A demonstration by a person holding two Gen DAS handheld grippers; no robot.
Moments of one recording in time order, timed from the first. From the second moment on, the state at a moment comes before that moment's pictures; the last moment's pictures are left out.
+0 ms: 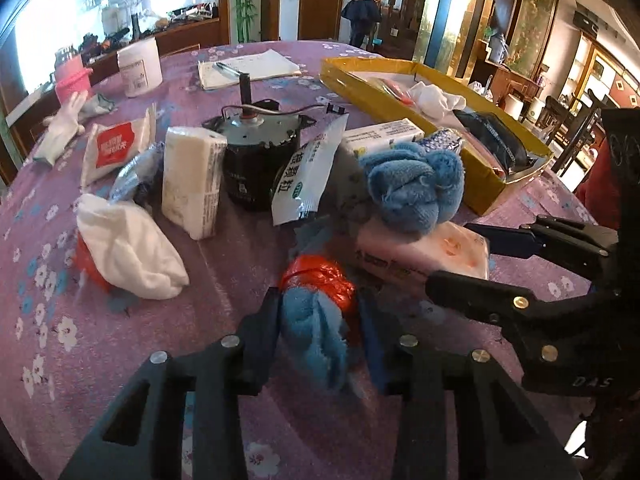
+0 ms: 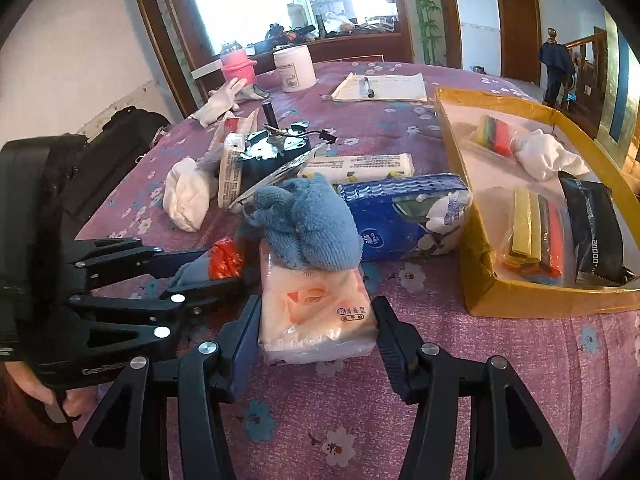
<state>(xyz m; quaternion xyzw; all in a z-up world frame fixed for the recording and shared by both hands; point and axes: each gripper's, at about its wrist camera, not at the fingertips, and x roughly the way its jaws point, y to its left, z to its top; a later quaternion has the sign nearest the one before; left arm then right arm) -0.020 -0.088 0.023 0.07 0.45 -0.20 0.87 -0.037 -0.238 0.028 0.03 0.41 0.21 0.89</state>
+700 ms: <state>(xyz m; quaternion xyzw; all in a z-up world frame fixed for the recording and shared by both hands) -0.022 -0.056 0.038 0.01 0.42 -0.19 0.89 -0.042 -0.218 0.025 -0.03 0.43 0.21 0.88</state>
